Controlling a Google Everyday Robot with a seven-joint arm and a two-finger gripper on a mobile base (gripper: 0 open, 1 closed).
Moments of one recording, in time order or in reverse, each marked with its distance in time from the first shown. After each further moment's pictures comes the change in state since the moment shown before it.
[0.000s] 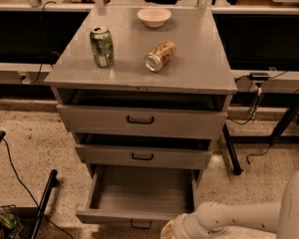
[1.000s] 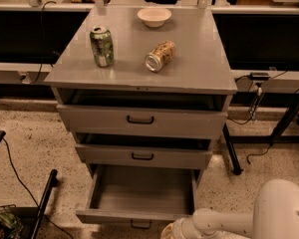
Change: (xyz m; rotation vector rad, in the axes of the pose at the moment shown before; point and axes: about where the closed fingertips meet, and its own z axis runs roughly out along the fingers) arm 0.082 -0.029 0.094 0.022 -0.007 0.036
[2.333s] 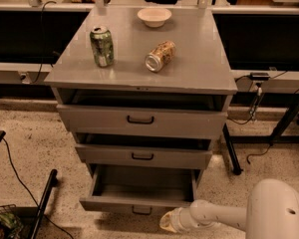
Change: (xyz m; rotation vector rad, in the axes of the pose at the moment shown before) arm 0.001 -0.061 0.012 0.090 -0.003 -0.032
